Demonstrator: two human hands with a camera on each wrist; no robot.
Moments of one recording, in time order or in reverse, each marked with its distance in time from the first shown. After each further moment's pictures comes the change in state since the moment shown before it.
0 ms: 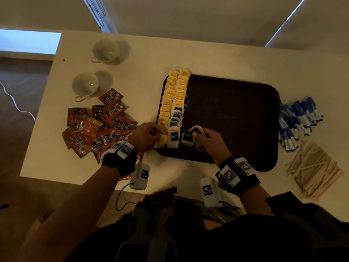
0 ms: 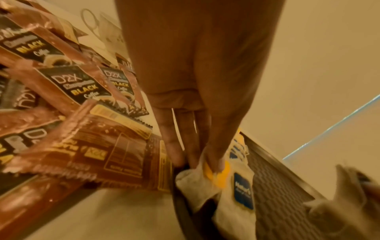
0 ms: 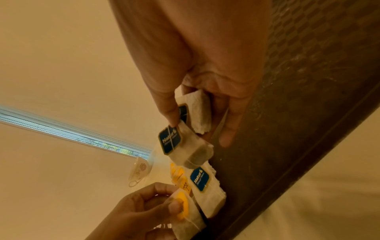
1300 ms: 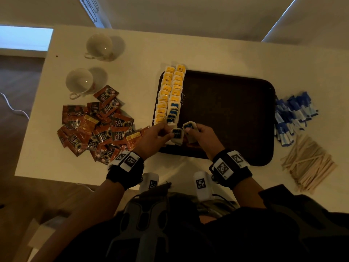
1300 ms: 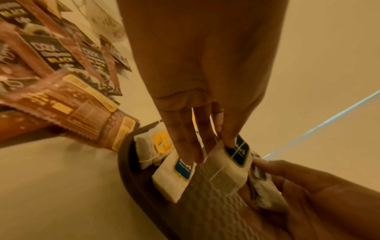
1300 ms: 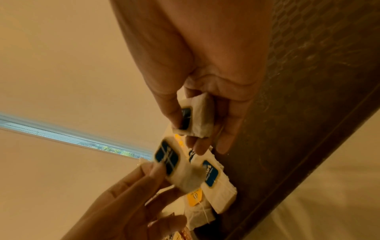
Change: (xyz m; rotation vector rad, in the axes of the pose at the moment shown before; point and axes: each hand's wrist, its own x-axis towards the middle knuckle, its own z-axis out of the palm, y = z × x) left_hand -0.021 0.013 0.038 -0.196 0.019 0.208; right_hand 0.000 -0.005 0.008 0.014 -0.040 0.044
